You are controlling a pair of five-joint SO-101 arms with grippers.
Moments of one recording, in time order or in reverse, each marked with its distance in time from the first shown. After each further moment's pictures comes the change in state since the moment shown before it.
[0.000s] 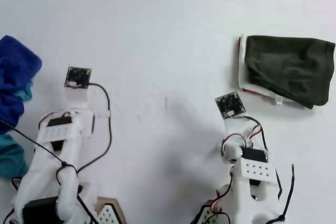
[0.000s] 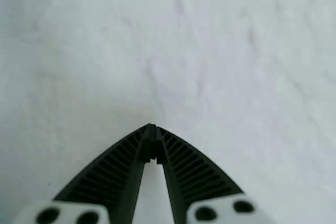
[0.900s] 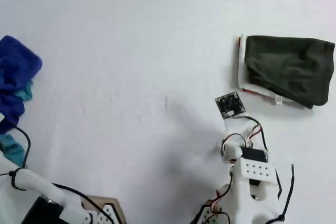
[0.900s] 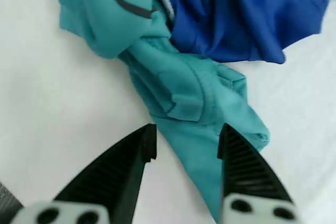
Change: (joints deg) left arm -52.4 0.0 -19.6 14.7 -17.1; right arm 0.0 0.0 0.1 0.0 0.0
